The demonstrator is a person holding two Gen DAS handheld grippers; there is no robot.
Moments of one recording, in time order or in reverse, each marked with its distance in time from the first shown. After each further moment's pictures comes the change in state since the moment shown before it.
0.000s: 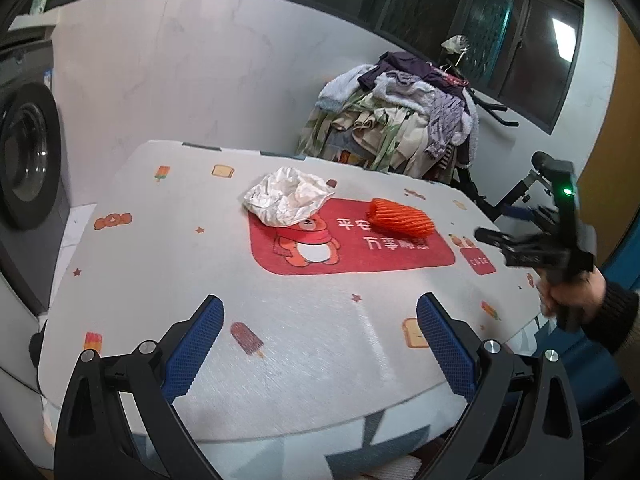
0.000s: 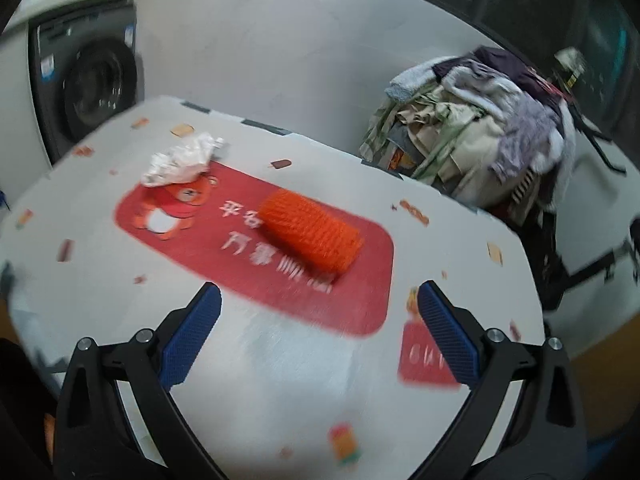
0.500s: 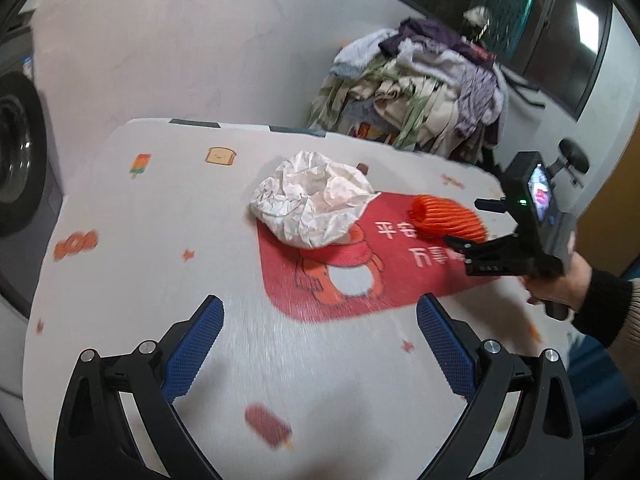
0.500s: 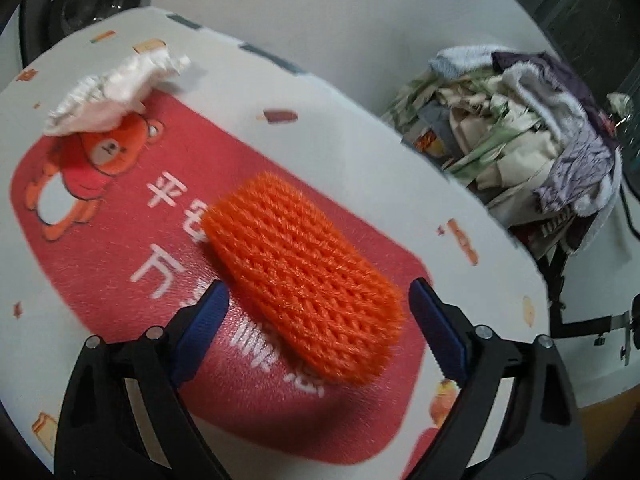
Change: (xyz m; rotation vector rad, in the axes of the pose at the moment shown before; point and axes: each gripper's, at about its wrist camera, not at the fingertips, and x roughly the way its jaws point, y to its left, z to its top) left arm 0.113 0.027 0.052 0.005 0.132 0.039; right arm 0.155 0.017 0.027 -0.138 0.193 0.005
